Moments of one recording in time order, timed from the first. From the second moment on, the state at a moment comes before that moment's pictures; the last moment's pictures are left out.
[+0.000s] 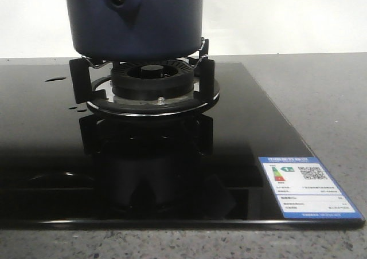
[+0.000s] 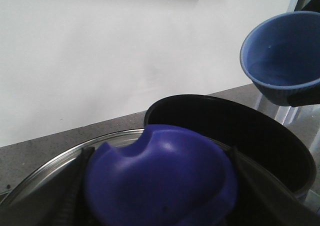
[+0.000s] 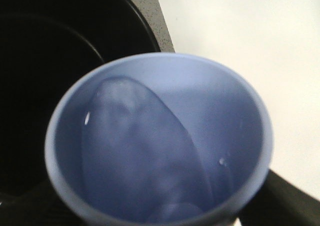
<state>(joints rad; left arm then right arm) 0.21 1.18 -0.78 -1.73 0.96 1.80 0.66 1.61 -1.75 -0.35 0.91 -0.57</state>
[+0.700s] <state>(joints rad) 0.21 1.18 -0.78 -1.73 0.96 1.80 0.68 1.67 -1.80 -0.49 0.88 -0.57</state>
